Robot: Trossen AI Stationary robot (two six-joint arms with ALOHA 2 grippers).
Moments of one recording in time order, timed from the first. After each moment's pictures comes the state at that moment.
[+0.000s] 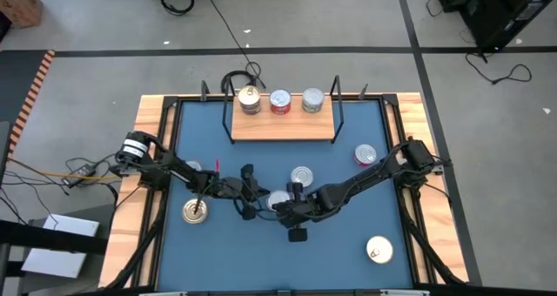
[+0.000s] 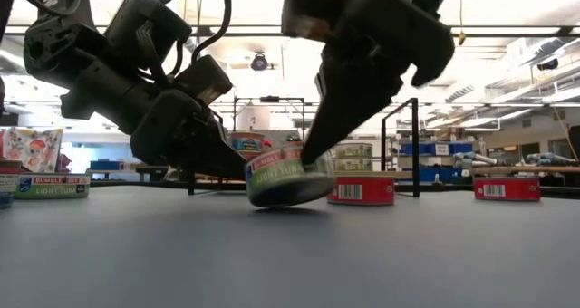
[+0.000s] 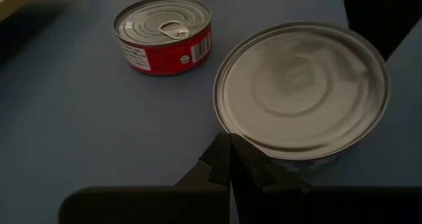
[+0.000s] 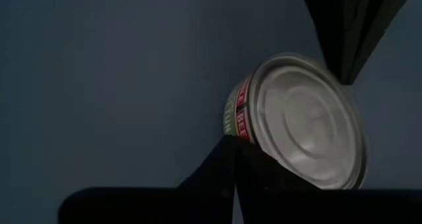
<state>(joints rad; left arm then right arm) -0.23 1.78 0.50 0.81 -0.26 -0.13 0.34 1.96 1.33 -0.41 0.25 0.24</state>
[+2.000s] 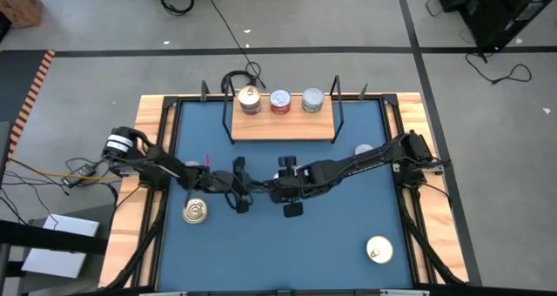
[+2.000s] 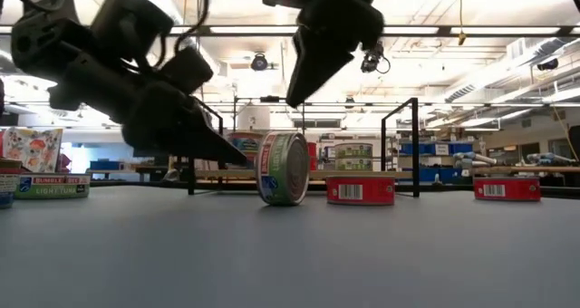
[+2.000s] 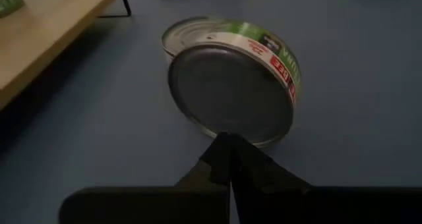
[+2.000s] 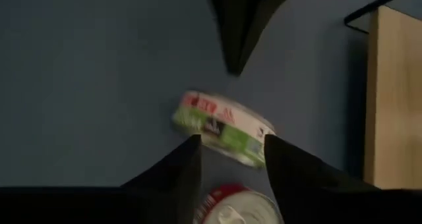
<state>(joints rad) -0.19 1.63 0.39 0.81 -0.30 -0.08 0.21 1.95 1.60 -0.77 0.32 -0.04</state>
